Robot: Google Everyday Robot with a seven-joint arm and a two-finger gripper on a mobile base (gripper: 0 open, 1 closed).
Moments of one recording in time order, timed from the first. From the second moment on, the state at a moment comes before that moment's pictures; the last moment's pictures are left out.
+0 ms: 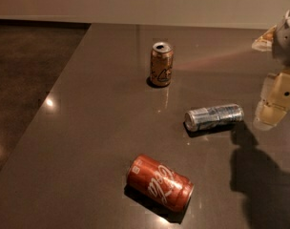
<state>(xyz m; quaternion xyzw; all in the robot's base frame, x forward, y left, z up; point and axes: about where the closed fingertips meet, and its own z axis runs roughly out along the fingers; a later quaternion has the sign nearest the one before) 0.438 -0.216 0.978 -0.60 0.78 -0.04 0.16</state>
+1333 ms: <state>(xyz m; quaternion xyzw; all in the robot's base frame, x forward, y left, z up) 0.466 -0.190 0.935 -0.64 0.75 -0.01 0.14</state>
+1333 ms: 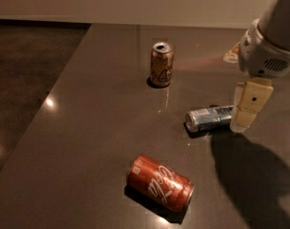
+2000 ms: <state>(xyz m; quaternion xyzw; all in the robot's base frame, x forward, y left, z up) 0.488 -0.196 0.887 -0.68 0.72 0.04 0.11</state>
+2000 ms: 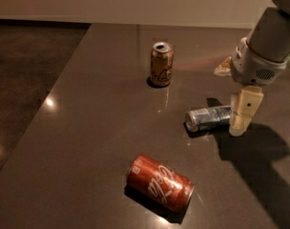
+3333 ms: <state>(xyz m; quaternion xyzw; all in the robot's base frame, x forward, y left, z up) 0.479 -0.187 0.853 -0.77 0.64 0.01 0.08</state>
